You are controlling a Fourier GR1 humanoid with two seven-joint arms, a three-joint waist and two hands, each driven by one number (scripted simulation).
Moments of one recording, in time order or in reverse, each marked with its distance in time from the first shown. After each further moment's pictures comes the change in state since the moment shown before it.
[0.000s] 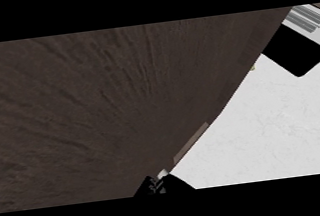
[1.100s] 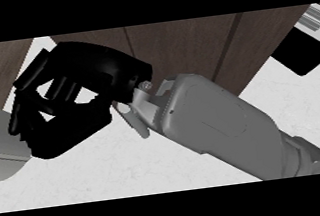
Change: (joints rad) left arm 0.105 -0.003 0.184 0.080 0.004 -0.155 0.094; right arm -0.526 0.077 -0.339 0.820 -0.544 0.519 -0.102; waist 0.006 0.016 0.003
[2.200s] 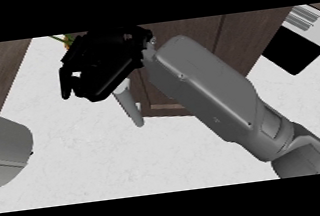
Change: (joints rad) left arm 0.031 -0.124 0.151 0.057 -0.063 -0.078 0.112; right arm -0.128 0.003 -0.081 0.548 -0.280 0.518 -0.136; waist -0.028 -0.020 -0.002
